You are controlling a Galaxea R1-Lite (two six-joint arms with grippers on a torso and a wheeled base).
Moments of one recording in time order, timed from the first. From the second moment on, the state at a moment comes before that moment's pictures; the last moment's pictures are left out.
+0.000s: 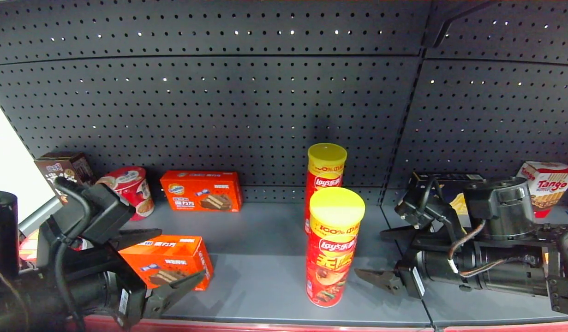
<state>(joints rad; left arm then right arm) -0.41 1.22 -0.52 -0.25 -0.12 0.16 0.56 1.58 -0.67 -0.41 0.22 -0.22</state>
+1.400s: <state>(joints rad) 0.03 0.72 -0.50 -0.10 -0.05 0.15 0.11 0.93 -0.50 -0.38 0.23 -0.11</state>
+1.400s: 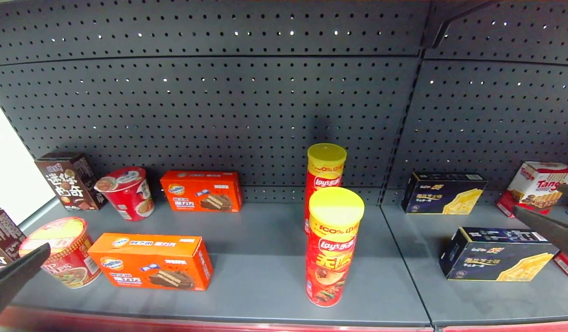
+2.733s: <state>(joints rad) 0.00 0.01 -0.09 0.08 0.02 0.08 0.12 0.29 -0.04 -0.24 0.07 -0.05</state>
